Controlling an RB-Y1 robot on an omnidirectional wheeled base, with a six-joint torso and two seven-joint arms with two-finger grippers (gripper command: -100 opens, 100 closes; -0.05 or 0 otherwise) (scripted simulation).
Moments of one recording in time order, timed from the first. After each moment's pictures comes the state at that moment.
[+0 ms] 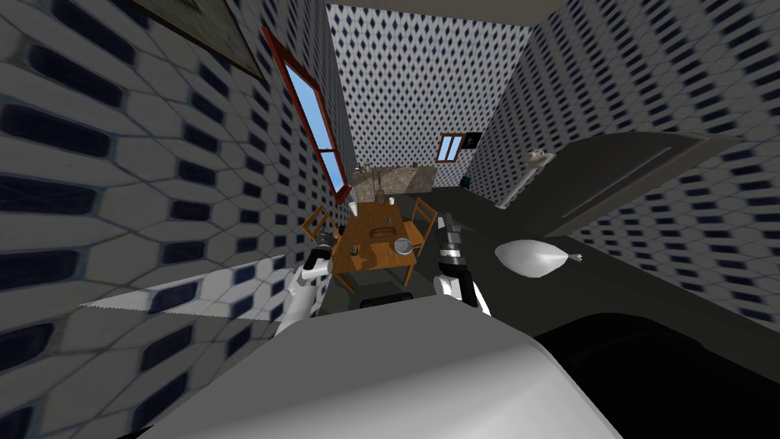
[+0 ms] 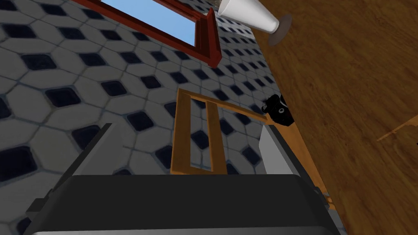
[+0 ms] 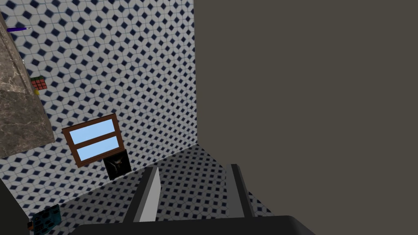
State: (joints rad) left arm -0.11 0.18 0.14 -1.42 0.09 0.05 0.52; right arm 0.52 0.00 0.02 -2.23 -0.07 -0.41 -0.02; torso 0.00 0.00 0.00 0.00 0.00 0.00
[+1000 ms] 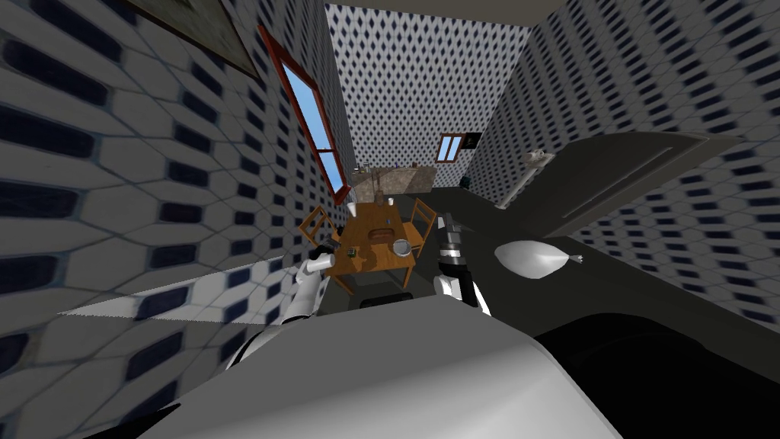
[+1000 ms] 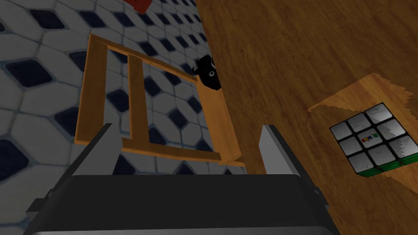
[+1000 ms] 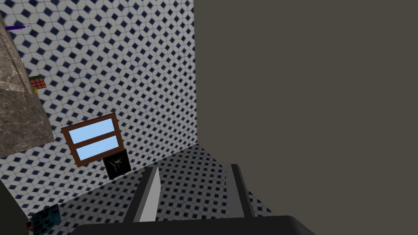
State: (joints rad) left arm -0.28 0.18 0.21 -1.15 0.09 0.27 0.68; right arm 0.52 0.00 0.02 -2.23 -0.07 -0.41 -0.02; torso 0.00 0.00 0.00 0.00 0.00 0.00
